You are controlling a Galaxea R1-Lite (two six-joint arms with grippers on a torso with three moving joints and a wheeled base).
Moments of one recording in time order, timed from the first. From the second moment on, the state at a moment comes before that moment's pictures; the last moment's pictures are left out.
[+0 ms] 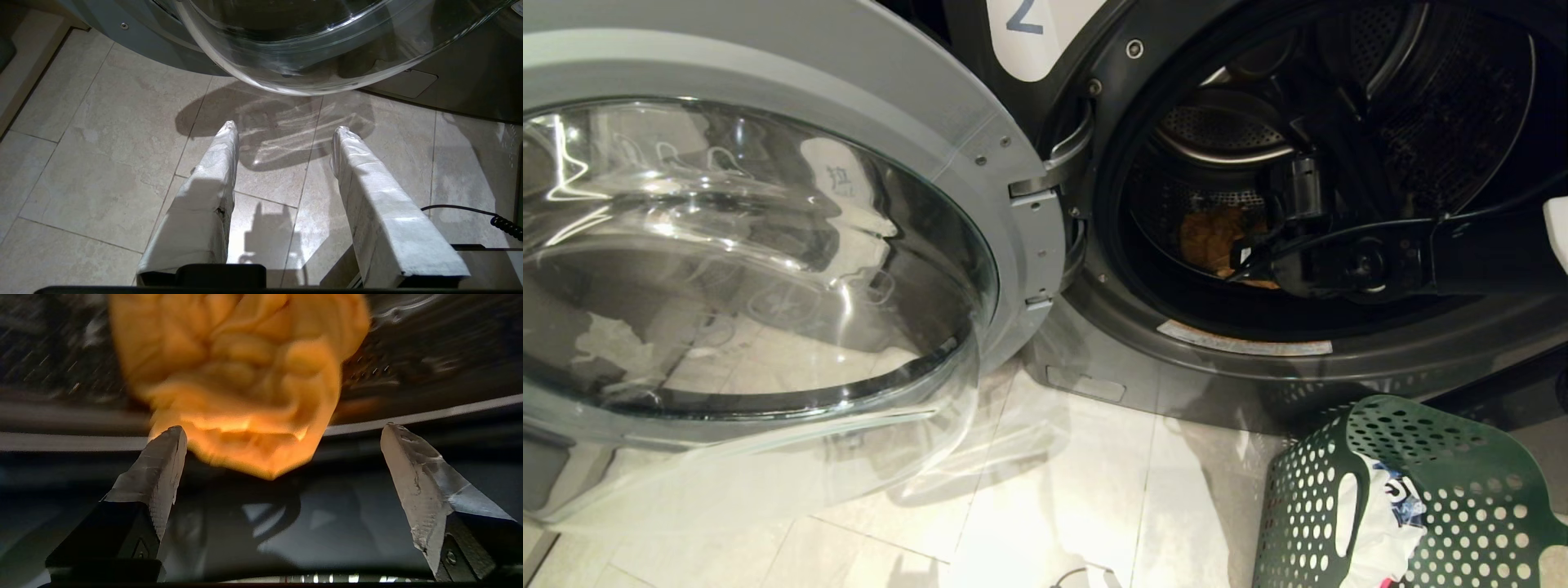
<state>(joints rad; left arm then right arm) 0.00 0.00 0.00 0.00 0.00 0.00 0.28 2.09 -1.68 -0.05 -0.69 0.15</state>
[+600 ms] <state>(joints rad) 0.00 0.00 0.00 0.00 0.00 0.00 0.24 2.26 -1.95 0.02 -0.75 0.16</state>
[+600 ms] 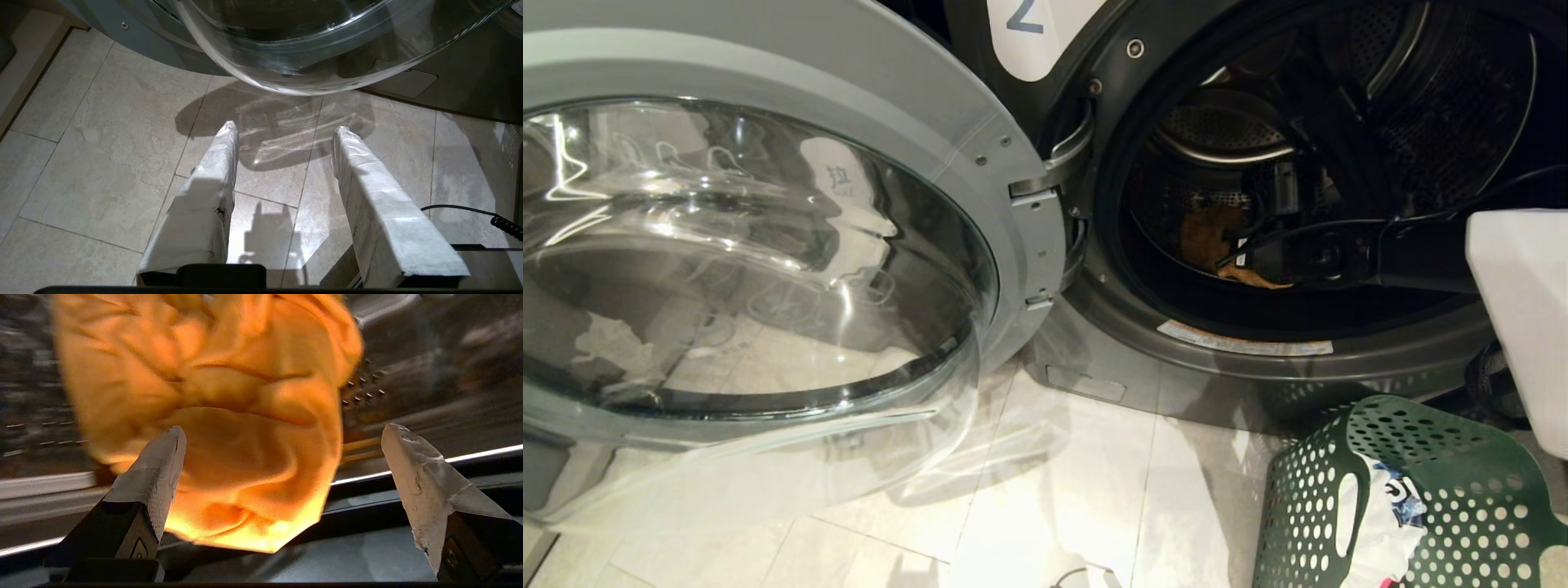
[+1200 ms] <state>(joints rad) 0.00 0.00 0.00 0.00 0.00 0.00 0.23 2.32 -1.95 0.04 -0.75 0.24</state>
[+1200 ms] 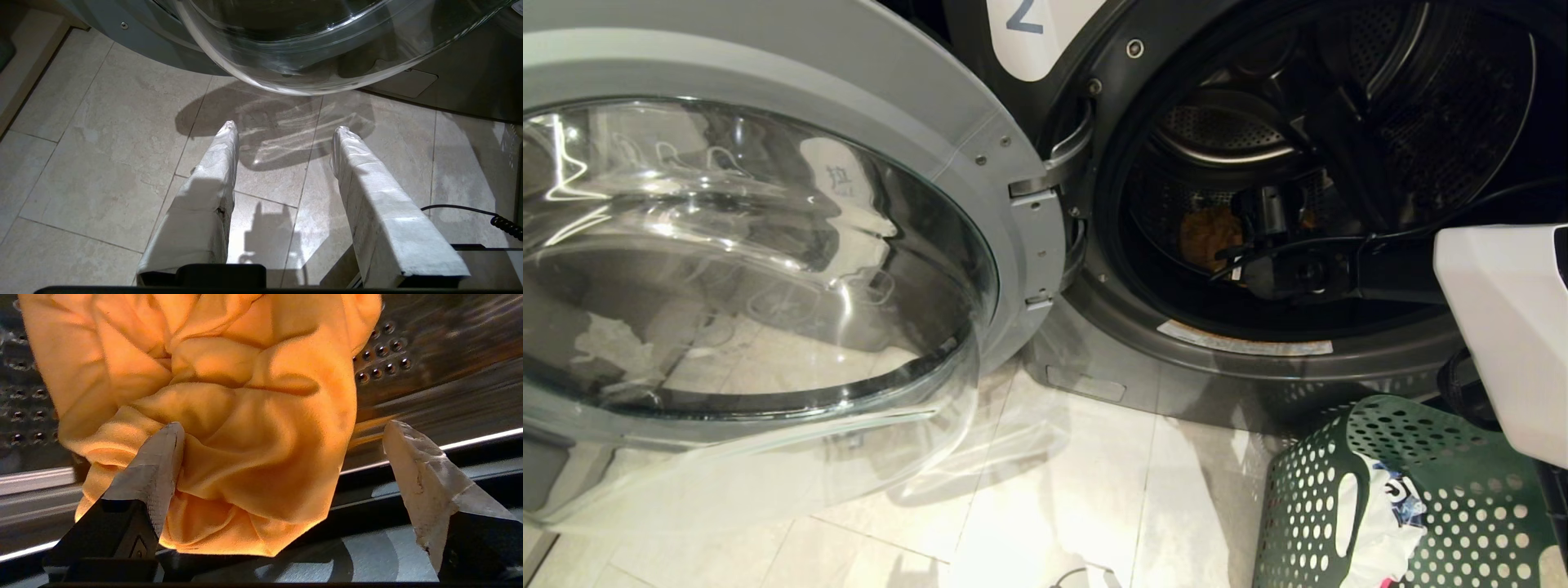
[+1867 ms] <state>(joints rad) 0.00 0.00 0.00 0.00 0.00 0.00 0.22 2.32 -1.95 0.07 -0.74 0.26</state>
